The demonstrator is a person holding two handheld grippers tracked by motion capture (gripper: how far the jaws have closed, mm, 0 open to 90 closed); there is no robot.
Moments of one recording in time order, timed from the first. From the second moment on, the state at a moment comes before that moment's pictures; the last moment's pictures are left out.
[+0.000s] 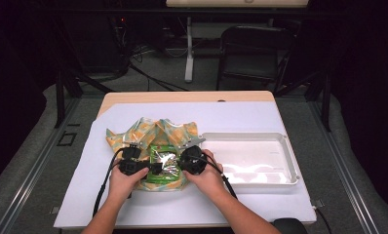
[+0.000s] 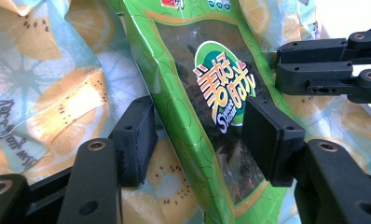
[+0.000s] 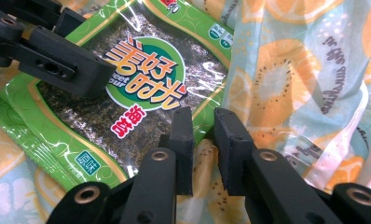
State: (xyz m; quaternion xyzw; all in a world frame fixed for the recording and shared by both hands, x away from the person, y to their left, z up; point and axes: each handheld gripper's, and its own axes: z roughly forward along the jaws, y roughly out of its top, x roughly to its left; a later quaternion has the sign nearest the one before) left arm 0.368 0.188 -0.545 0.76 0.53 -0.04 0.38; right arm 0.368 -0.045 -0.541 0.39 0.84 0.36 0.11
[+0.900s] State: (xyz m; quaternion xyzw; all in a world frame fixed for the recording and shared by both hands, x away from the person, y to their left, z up) left arm 0.364 0.188 -0.531 0.75 0.53 -0.03 0.40; right arm 0.367 -0.044 -0.543 0.37 0.85 0.35 0.11
